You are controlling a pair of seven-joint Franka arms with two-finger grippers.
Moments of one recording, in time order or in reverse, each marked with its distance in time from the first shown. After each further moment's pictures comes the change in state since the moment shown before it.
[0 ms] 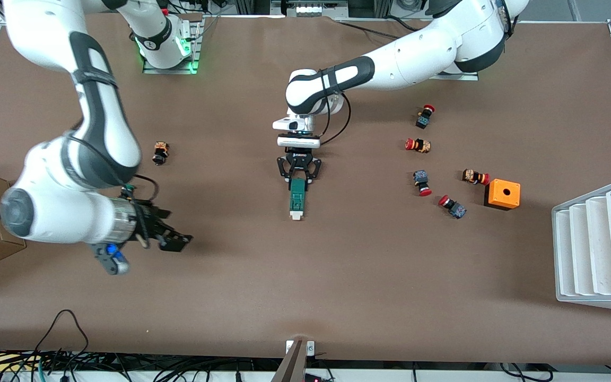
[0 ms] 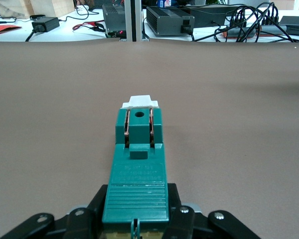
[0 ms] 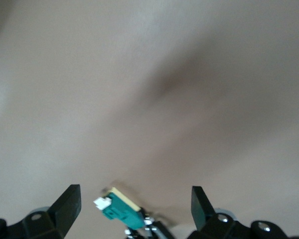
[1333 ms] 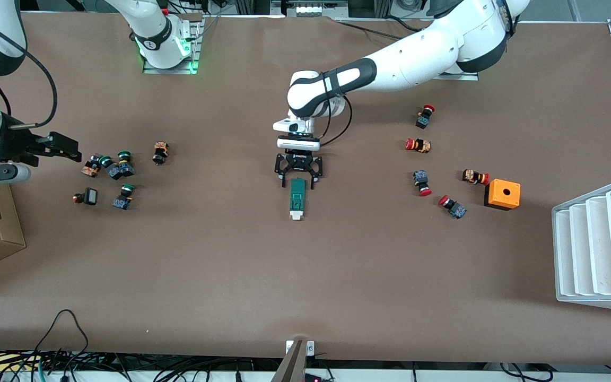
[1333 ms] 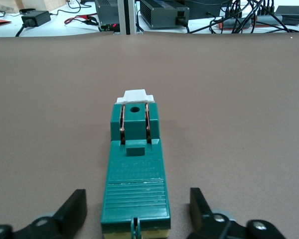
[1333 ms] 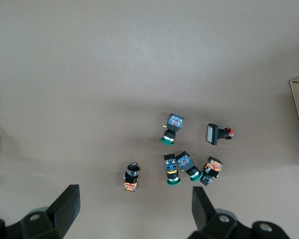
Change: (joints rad) left arm 0.005 -0.005 0.009 0.005 -0.011 0.048 0.030; right arm -0.171 -0.582 -0.048 -0.457 -0.336 -0.125 -1.068
